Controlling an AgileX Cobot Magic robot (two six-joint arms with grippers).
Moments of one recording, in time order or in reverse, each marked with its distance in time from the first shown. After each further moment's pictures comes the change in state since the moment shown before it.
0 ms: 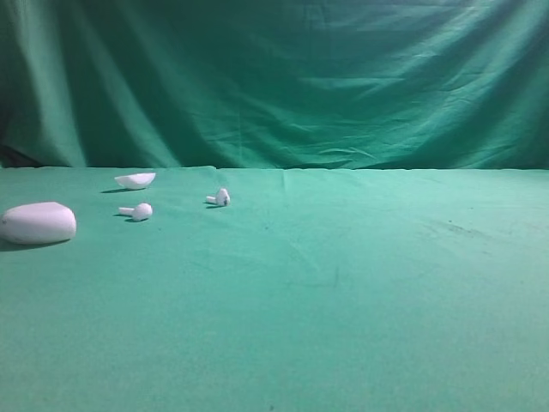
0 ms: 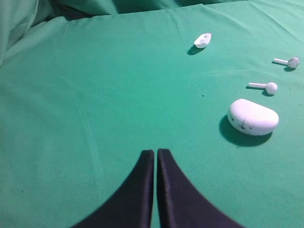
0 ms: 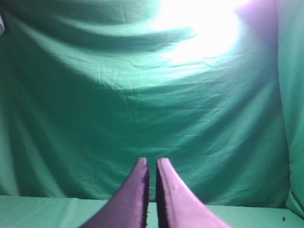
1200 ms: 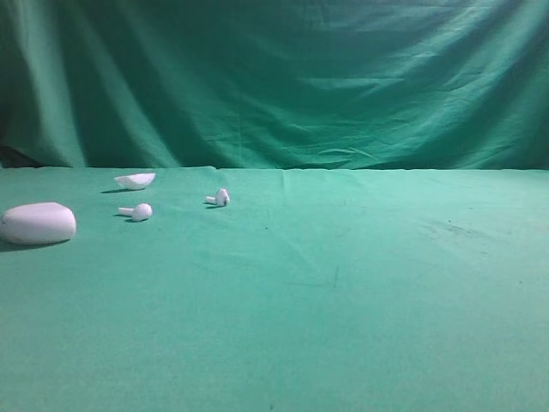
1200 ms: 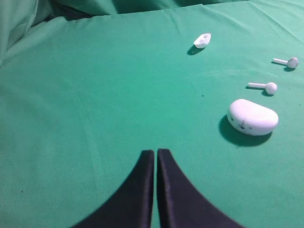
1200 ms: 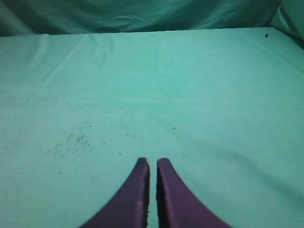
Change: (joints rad) left arm 0.000 0.000 0.000 0.000 0.000 0.000; right arm 0.000 -0.057 0.103 0.055 0.357 -0.022
